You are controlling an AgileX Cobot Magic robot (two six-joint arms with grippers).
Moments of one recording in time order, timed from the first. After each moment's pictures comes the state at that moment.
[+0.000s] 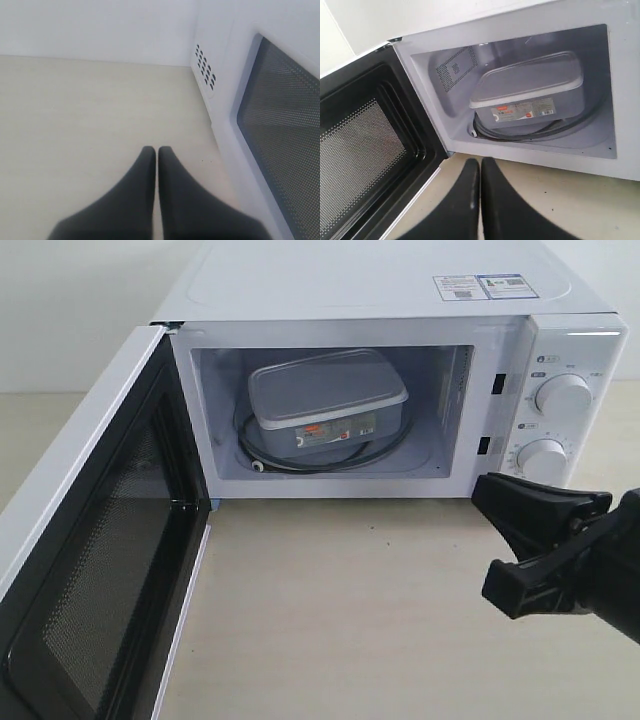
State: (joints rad) left arm -0.06 0.00 0.00 -0.10 0.31 0.01; right arm 0.65 1.01 -0.17 0.27 -0.66 0.10
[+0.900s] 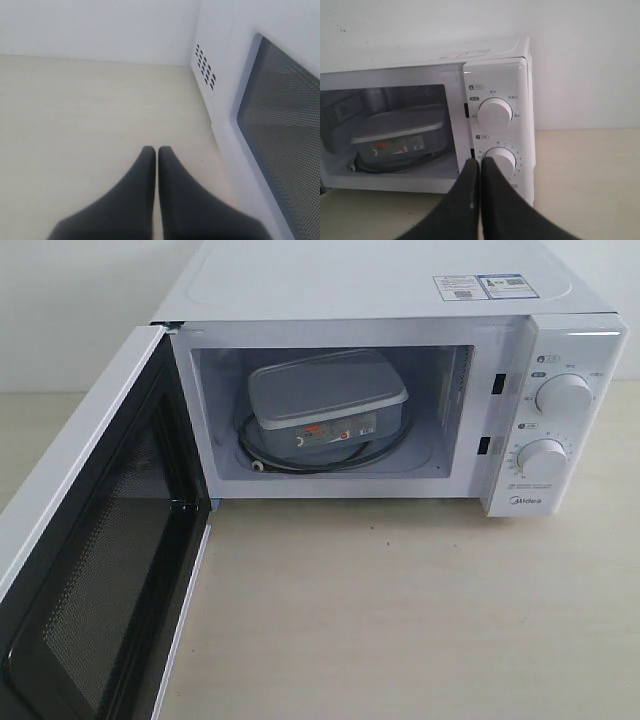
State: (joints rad) left arm -0.06 0.00 0.00 -0.10 0.31 0.01; right arm 0.12 0.13 -0.01 0.27 -0.05 -0.18
